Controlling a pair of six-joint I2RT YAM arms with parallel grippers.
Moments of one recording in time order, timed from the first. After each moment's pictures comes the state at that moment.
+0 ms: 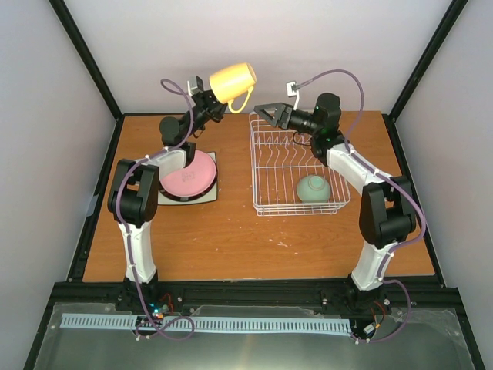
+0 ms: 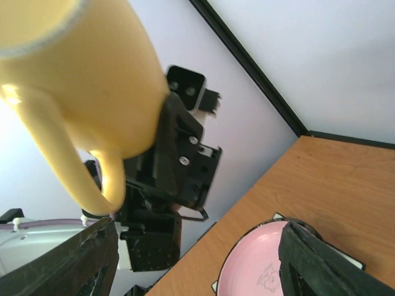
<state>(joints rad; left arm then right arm) -0.25 2.04 1.41 1.41 0.73 -1.86 0.31 1.82 1.40 0.50 -0.94 0.78</state>
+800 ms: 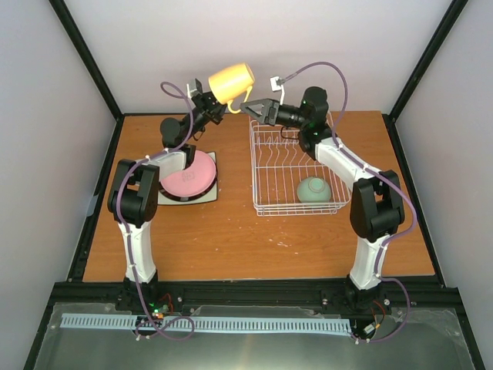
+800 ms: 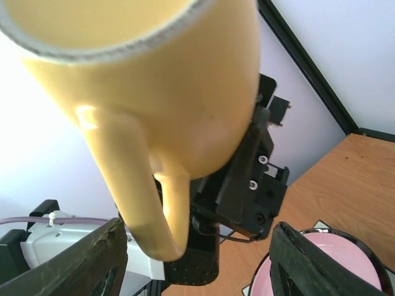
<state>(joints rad) -0.25 2.04 1.38 1.39 0.69 -1.86 0.38 1.91 1.56 0.53 -1.01 0.84</state>
